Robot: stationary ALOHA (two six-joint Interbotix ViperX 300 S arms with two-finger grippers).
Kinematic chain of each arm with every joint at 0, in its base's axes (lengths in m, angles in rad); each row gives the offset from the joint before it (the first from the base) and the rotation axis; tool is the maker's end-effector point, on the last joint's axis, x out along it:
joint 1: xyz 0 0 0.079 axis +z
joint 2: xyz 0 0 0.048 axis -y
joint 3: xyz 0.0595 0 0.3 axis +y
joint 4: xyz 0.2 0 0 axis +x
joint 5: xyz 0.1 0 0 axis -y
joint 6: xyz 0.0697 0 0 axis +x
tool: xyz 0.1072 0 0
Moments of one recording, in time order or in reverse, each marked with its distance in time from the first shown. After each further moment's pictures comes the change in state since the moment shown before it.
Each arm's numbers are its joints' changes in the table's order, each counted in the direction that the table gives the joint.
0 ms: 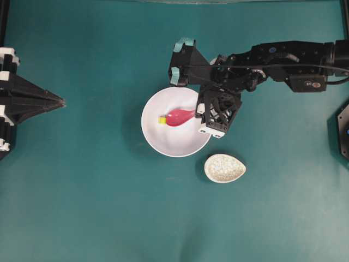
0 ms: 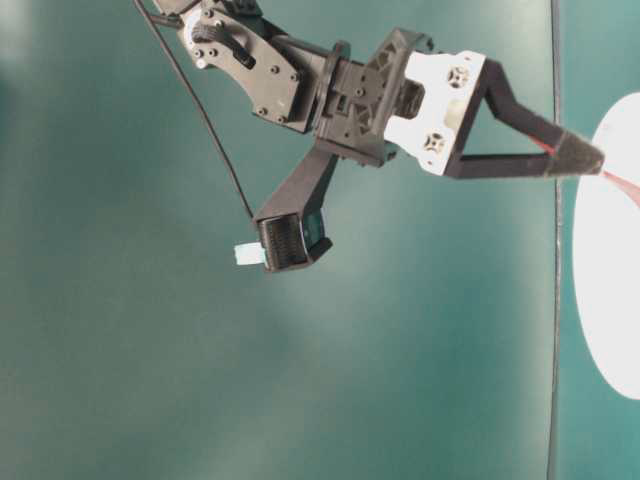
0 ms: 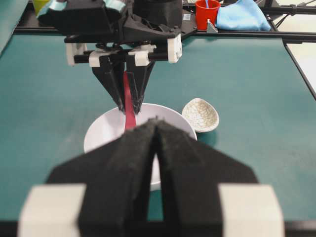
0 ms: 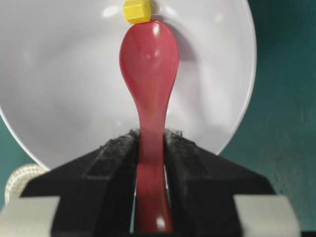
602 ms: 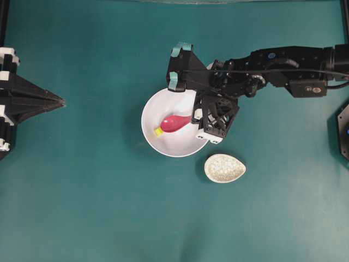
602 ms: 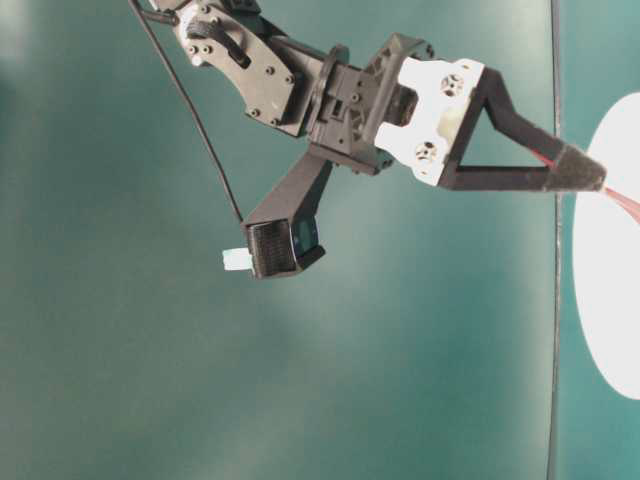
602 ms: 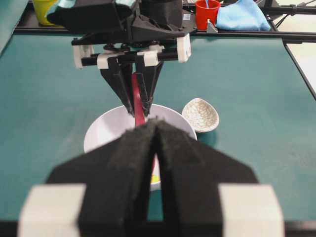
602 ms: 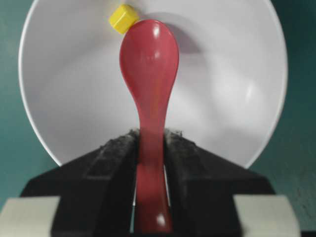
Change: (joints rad) left arm 0.002 0.000 0.000 0.002 -0.002 -0.002; right arm 0.031 0.000 0.000 0.020 0.046 0.003
